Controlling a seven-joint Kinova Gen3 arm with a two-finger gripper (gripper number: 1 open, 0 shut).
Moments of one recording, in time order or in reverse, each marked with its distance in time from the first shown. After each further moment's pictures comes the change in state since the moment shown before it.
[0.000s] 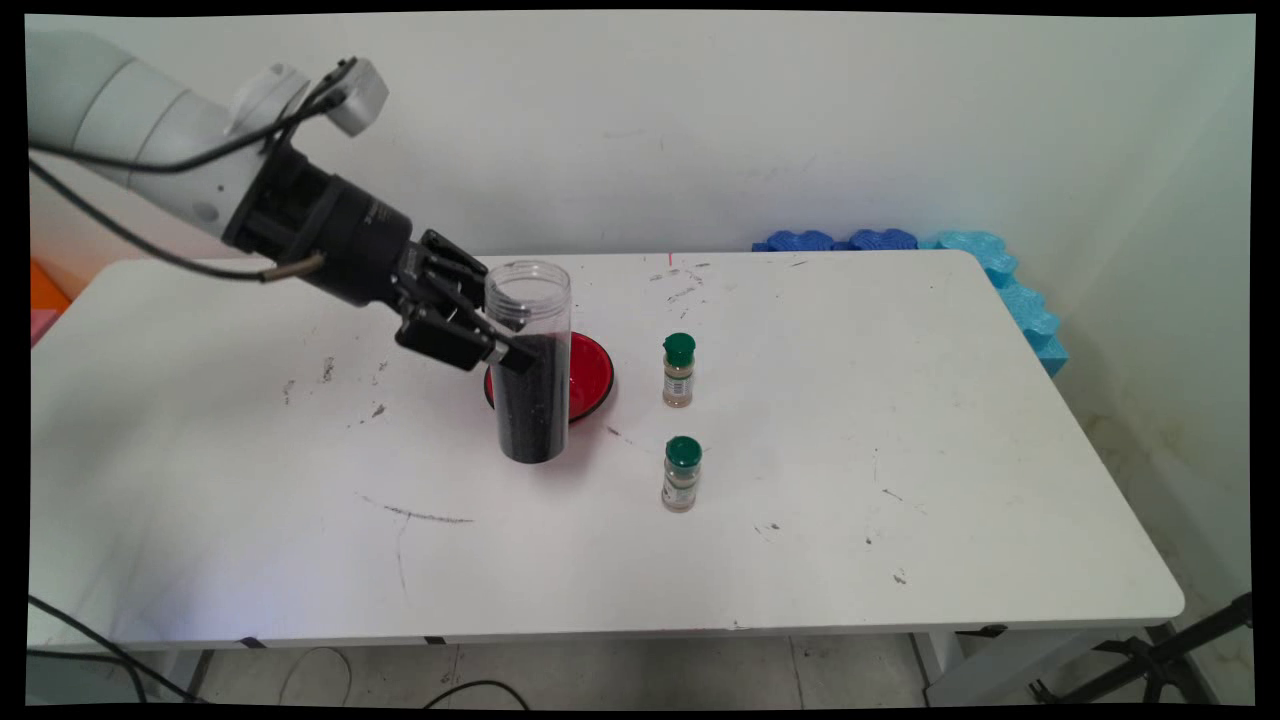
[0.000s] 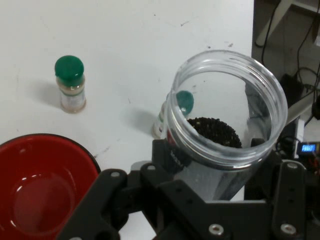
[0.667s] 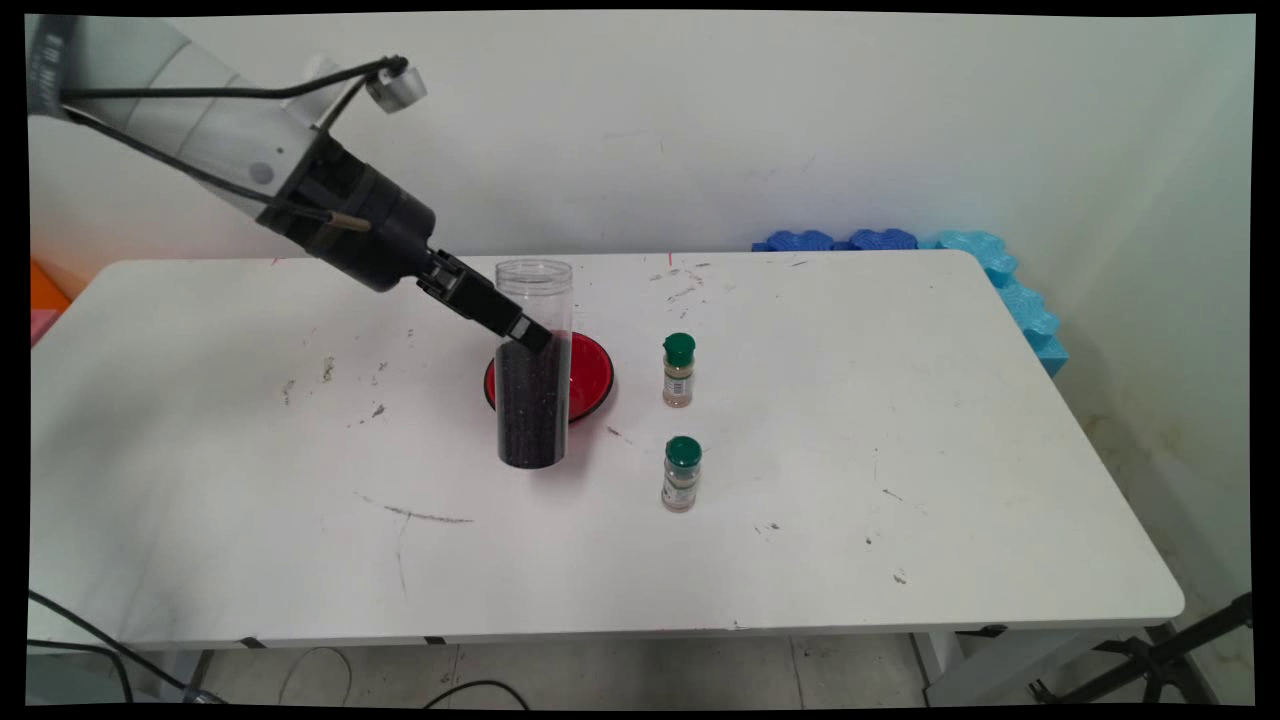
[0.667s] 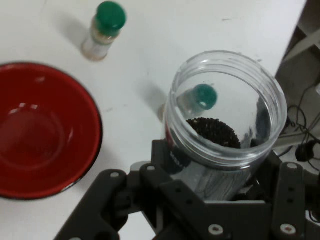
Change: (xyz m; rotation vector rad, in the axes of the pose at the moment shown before) arm 0.017 -0.021 0.012 0.048 -0.077 -0.419
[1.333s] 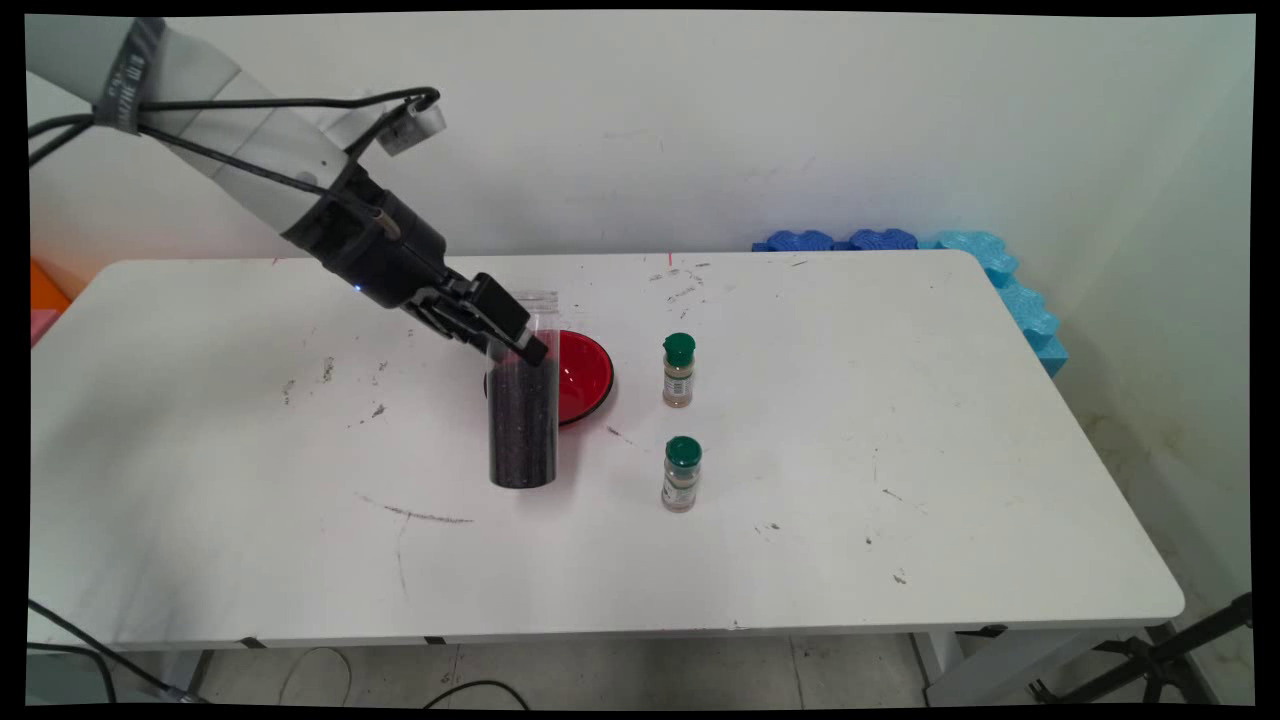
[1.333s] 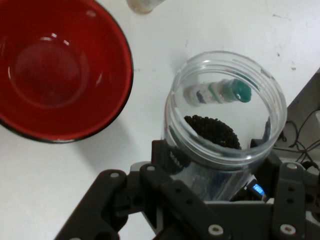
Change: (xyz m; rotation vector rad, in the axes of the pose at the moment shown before) arm 0.005 -0.020 0.021 0.051 -0.086 -0.308
